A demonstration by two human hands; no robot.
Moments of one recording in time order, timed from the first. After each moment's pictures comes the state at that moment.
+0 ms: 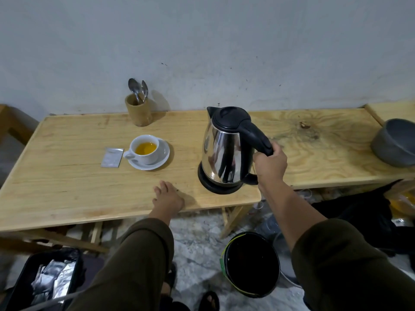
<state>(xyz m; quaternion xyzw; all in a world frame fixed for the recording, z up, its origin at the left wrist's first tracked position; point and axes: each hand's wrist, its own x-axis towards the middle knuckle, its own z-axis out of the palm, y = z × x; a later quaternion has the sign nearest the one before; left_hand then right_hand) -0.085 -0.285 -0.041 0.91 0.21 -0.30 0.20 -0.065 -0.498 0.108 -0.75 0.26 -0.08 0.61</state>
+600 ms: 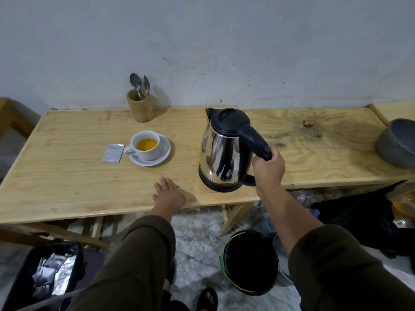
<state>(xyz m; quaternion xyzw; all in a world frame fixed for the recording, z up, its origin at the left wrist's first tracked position) -0.089 -0.290 -0.043 0.91 0.22 -0.28 0.19 -0.072 -0.499 0.091 -0.74 0.26 -0.06 0.61</state>
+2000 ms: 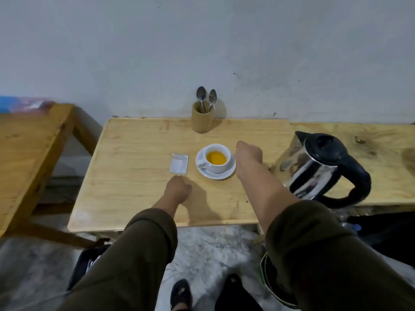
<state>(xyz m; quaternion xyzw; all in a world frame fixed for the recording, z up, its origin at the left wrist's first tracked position) -0.070 -0.080 -0.006 0.92 0.20 -0.20 0.28 -0.028 -0.234 0.128 -0.70 0.38 0.09 0.60</state>
